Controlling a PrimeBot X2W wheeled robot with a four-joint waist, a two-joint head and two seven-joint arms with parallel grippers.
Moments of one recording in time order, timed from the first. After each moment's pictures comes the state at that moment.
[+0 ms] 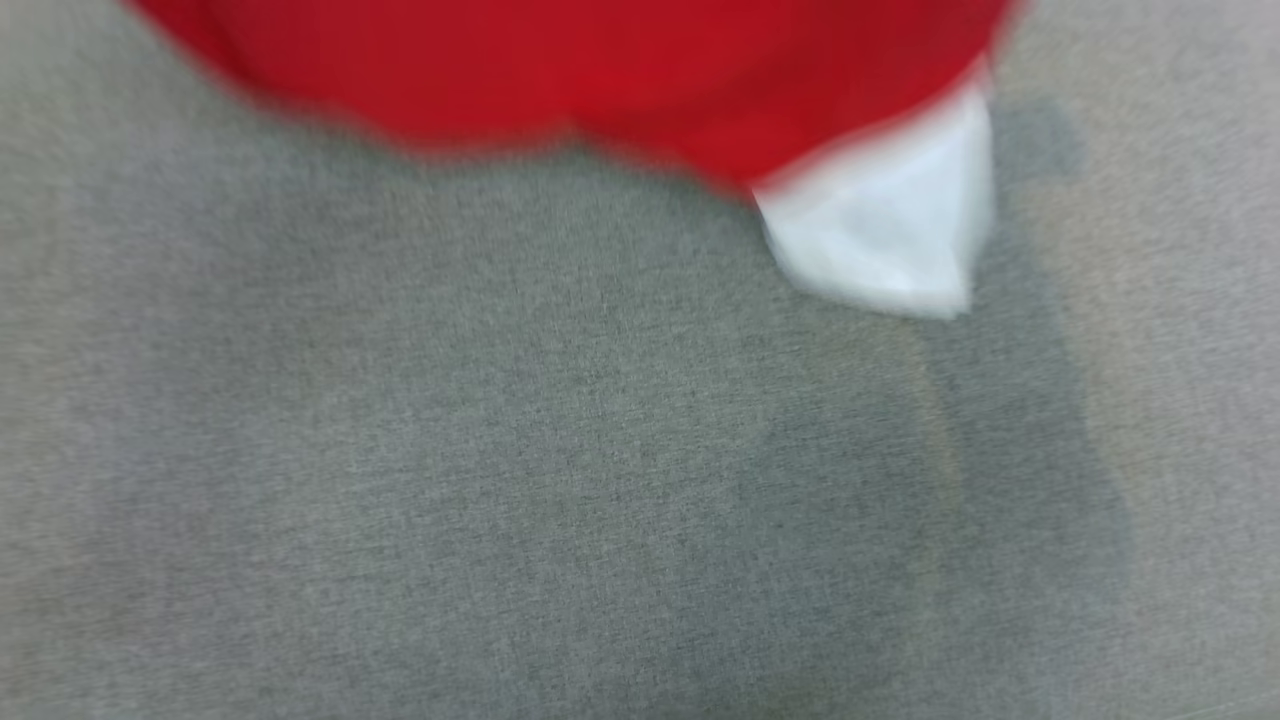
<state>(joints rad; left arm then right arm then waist) -1.04 0.58 -0.18 0.00 -0.79 0.13 0.37 -1.33 -0.38 0.06 0.24 0.29 0.13 0.20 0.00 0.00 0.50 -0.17</state>
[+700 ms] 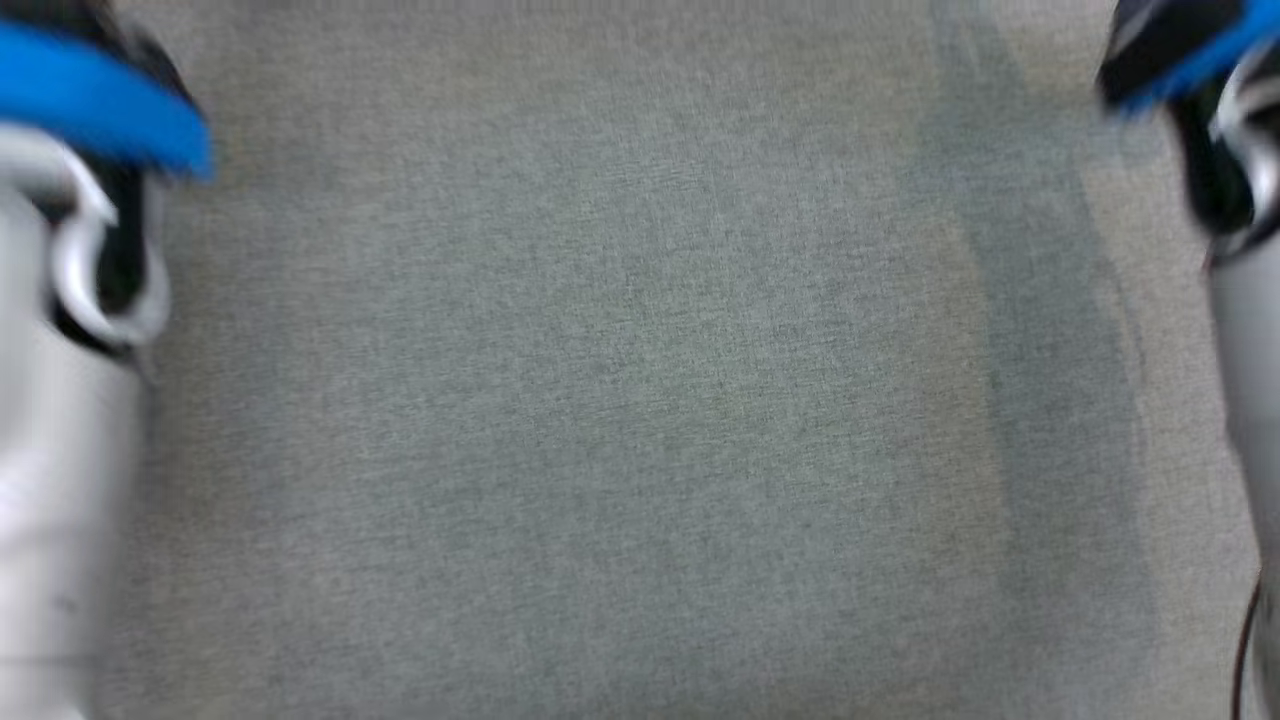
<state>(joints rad) -0.96 0.41 -0.28 0.45 -0.67 -0.04 -0.12 -1.09 -0.28 0.13 0.53 0.27 0.13 -0.07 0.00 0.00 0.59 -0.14</state>
